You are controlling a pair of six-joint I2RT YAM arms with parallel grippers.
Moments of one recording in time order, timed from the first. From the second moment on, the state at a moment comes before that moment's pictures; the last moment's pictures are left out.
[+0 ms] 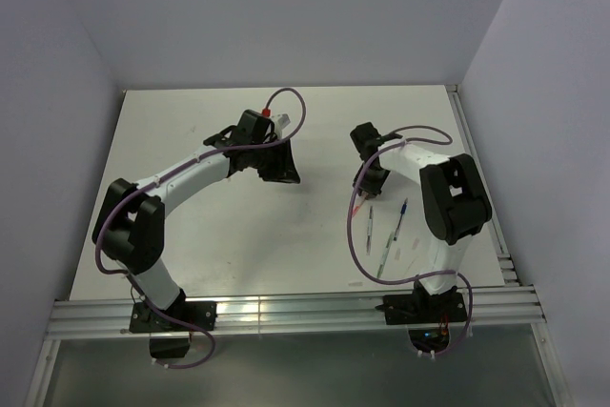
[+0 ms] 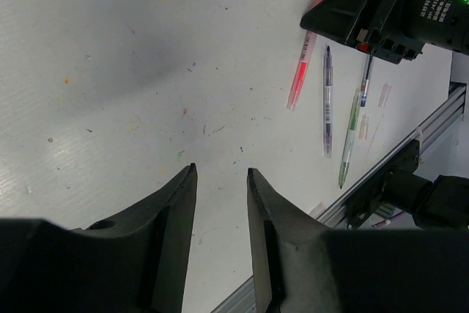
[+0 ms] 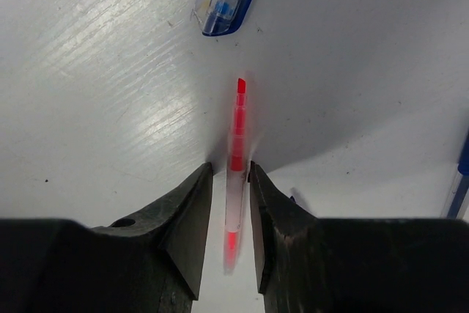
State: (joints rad) left arm -0.57 1.69 1.26 -0.42 0.38 -0.52; right arm 0.34 1.82 1.16 -0.71 0.19 0.92
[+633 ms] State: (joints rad) left arm -0.57 1.70 1.18 -0.29 0.57 -0.55; right arm 0.34 1.80 1.14 -0.68 0.16 0.84
